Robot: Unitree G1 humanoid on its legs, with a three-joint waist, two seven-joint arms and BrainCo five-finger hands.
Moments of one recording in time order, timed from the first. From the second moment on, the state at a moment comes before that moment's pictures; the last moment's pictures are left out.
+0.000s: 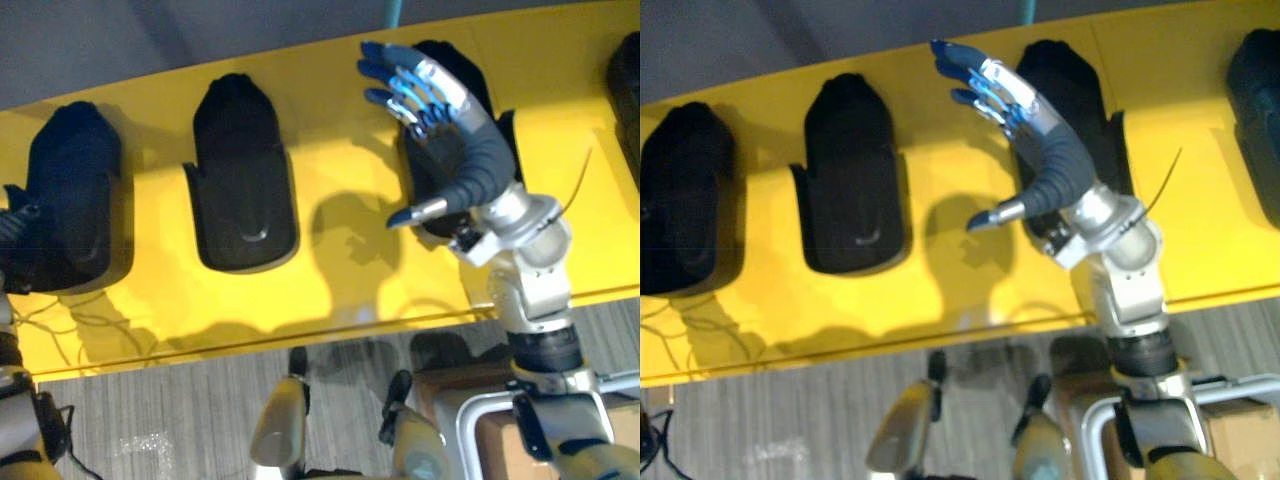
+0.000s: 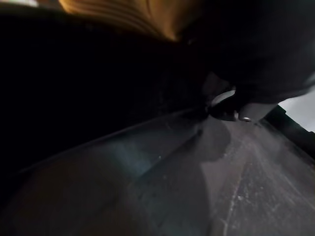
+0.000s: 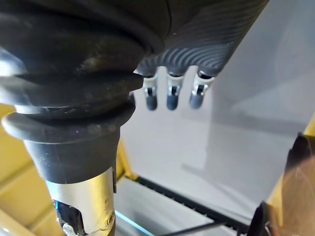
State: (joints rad) left arm -0.57 0.94 0.41 0.78 0.29 0.18 -0.31; right arm -0.62 -0.44 0.07 -0.15 0.39 -0.35 0.53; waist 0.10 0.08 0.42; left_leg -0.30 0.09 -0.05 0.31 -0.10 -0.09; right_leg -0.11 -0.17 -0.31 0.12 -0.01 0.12
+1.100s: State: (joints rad) left arm -0.52 0.82 0.48 0.46 0.13 -0.17 0.41; right arm -0.40 -0.34 0.03 -0.11 0.34 -0.40 0.35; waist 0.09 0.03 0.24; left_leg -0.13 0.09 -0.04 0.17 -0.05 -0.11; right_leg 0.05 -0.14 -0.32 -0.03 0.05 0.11
